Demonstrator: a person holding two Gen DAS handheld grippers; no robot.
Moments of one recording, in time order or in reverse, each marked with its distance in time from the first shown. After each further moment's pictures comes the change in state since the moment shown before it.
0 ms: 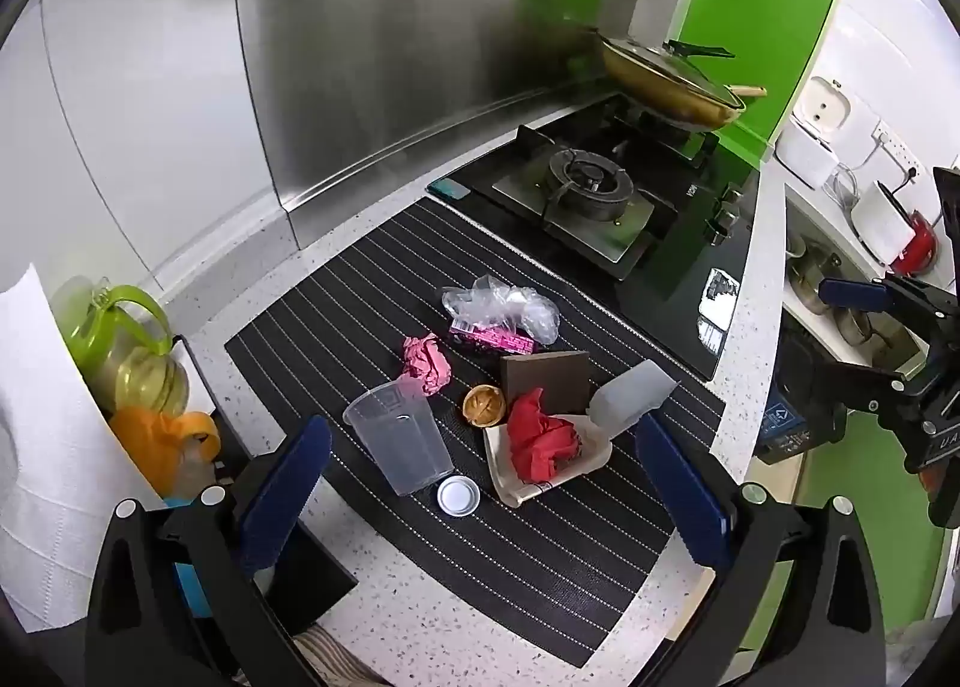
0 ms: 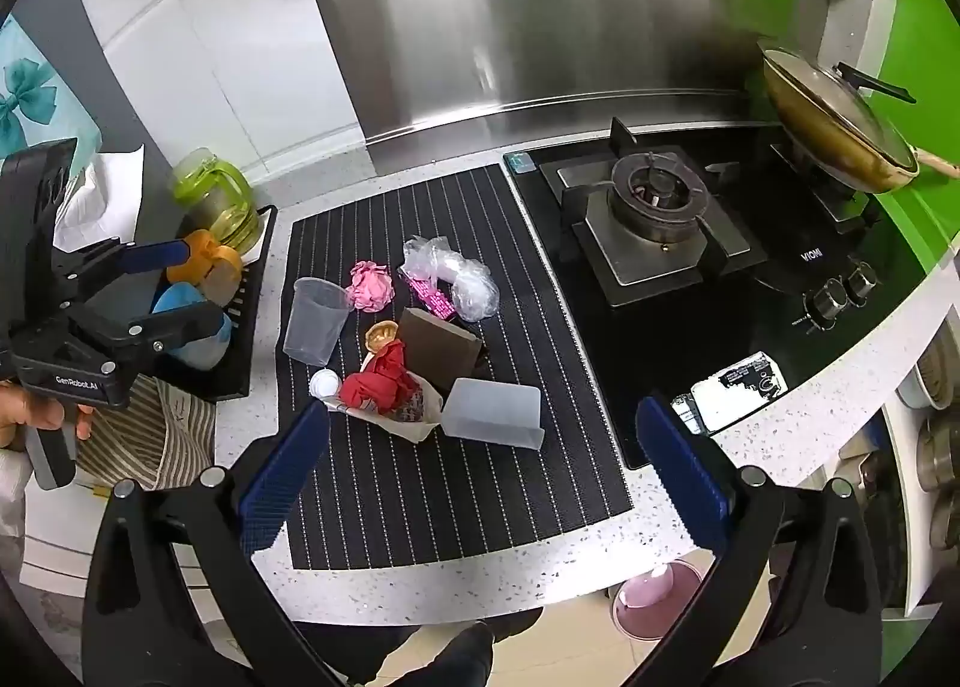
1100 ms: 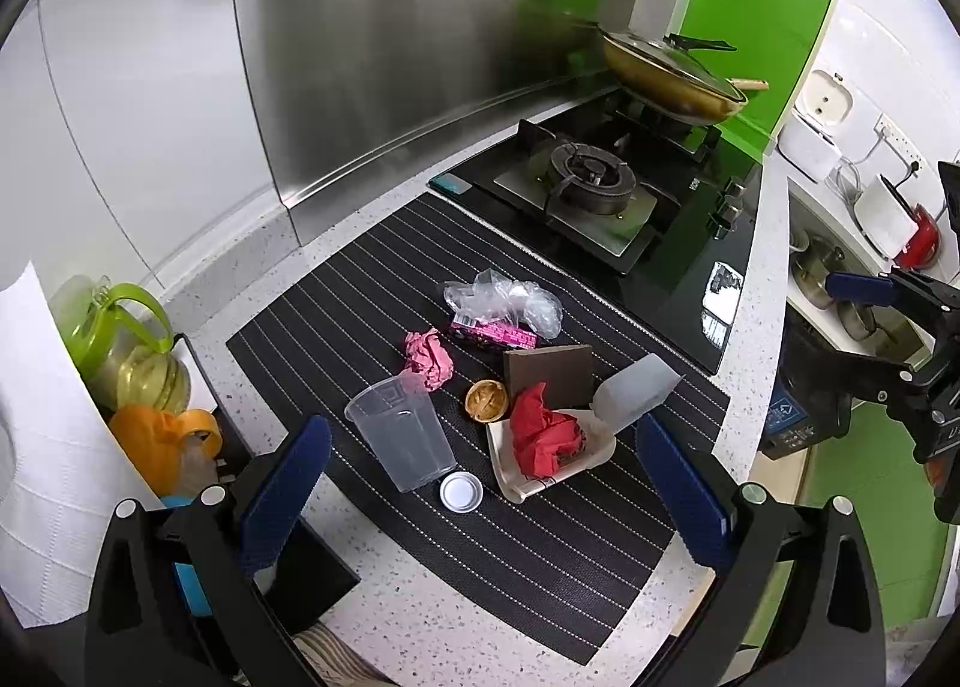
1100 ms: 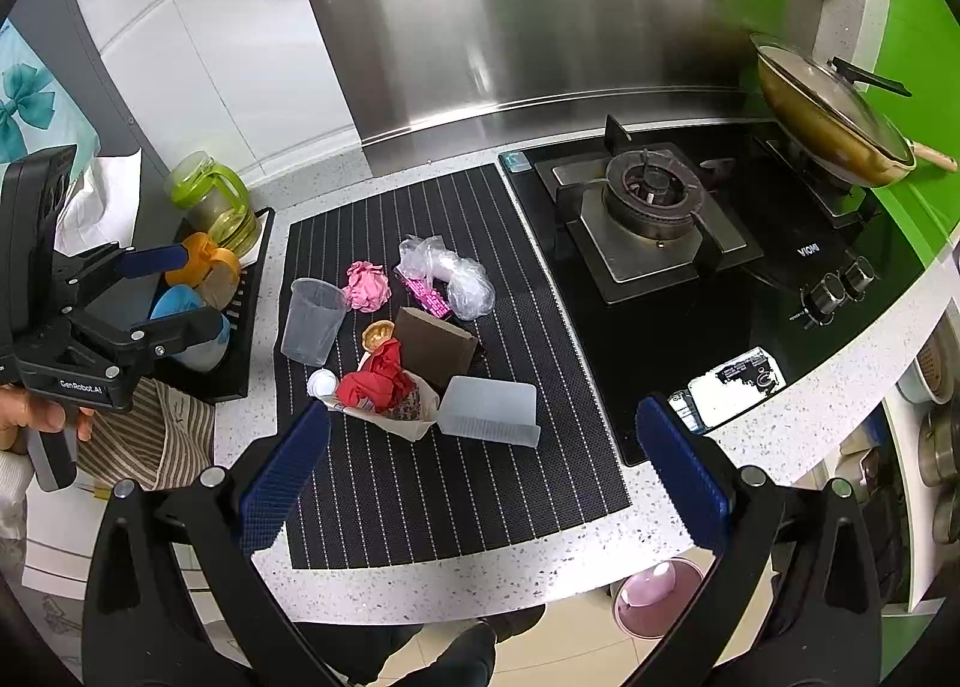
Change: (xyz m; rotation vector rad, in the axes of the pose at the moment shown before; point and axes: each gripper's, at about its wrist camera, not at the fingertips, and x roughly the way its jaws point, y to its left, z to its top) left arm 0.002 -0.002 -0.002 0.012 0.009 0.011; right arm -0.001 -0.003 -0.001 0.004 0.000 -0.002
